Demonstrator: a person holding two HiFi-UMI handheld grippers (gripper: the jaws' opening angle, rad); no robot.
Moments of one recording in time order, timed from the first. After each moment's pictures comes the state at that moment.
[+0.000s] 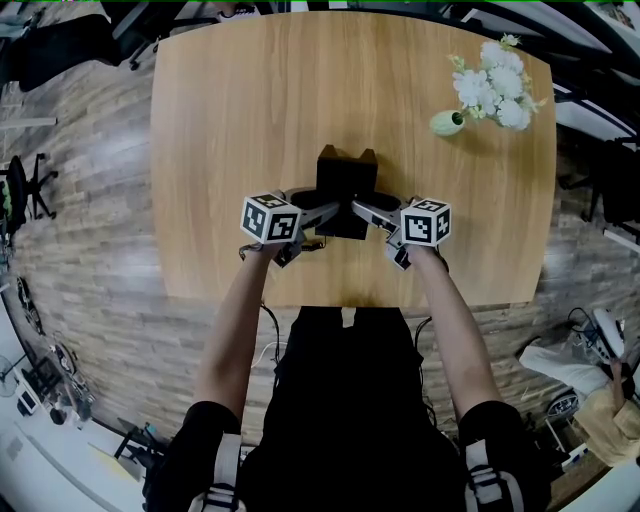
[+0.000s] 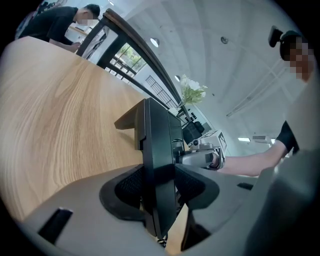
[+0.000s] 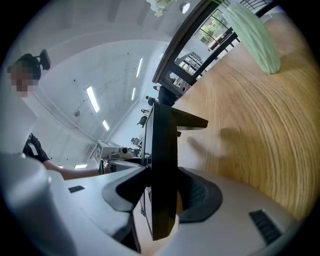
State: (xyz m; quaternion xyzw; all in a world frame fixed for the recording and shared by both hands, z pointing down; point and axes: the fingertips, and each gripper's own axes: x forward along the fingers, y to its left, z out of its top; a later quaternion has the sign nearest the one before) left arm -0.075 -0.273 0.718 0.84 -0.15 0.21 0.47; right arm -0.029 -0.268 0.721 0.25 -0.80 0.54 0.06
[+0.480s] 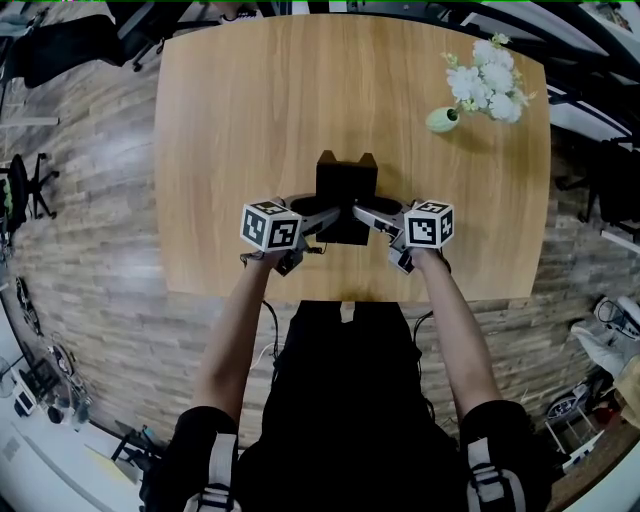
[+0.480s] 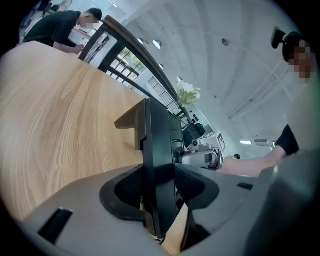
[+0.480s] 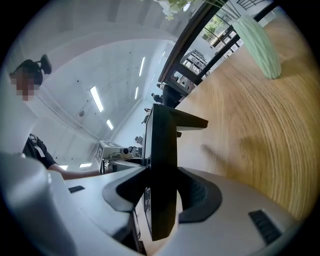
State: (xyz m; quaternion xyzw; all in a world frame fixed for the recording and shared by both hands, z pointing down) left arm -0.078 -0.250 0.687 0.84 -0.17 0.21 0.48; right arm -0.031 -0.246 0.690 0.23 -0.81 0.54 0.05
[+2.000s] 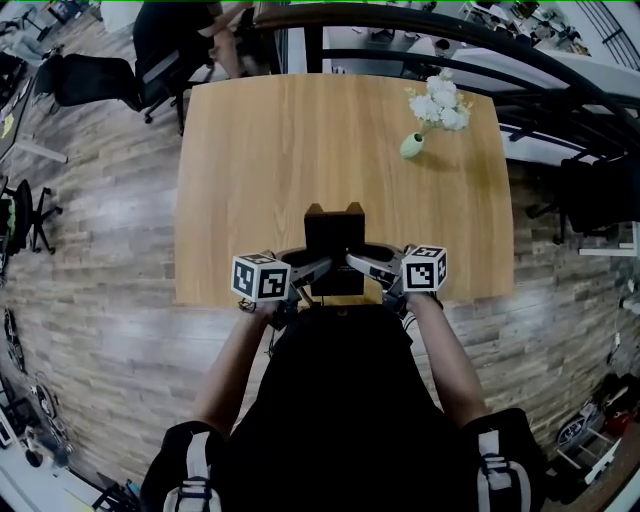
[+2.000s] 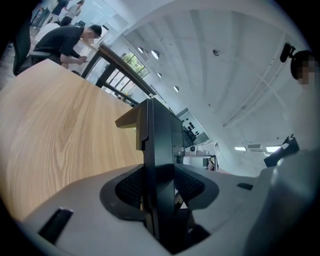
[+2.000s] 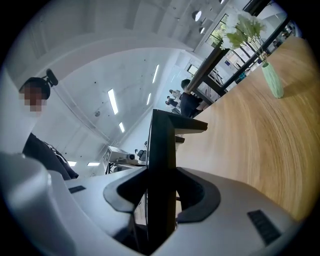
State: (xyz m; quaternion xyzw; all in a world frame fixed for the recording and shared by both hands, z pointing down) left arm -0.118 -0.125 0.540 0.84 -0.18 0.16 0.48; right arm -0.067 -0.125 0.535 0.22 -0.84 0.50 0.00
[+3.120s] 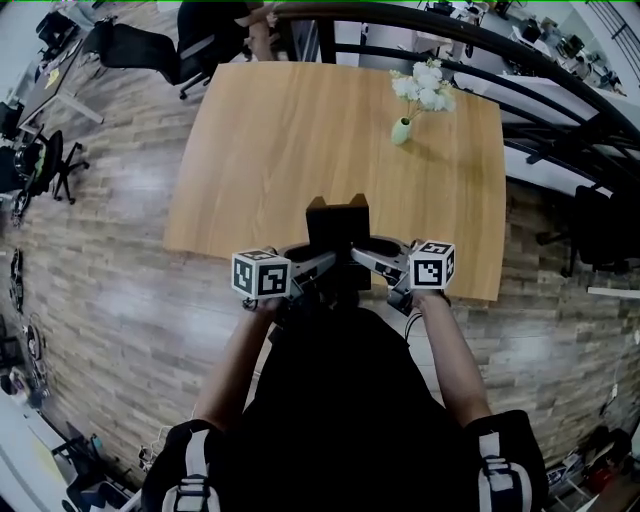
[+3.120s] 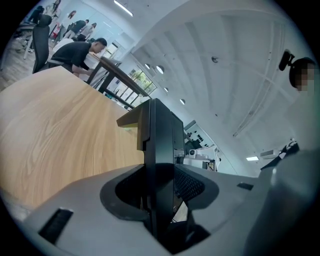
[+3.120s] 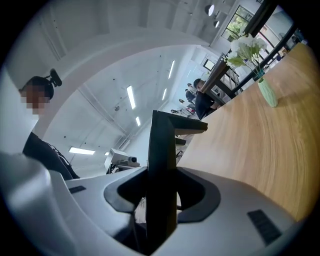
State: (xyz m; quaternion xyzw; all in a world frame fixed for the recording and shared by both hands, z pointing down) left arm -0.015 -0.025 0.506 0.83 -0.27 0.10 0.47; right arm 0.035 -0.033 0.501 0.13 -0.88 0.47 0.00
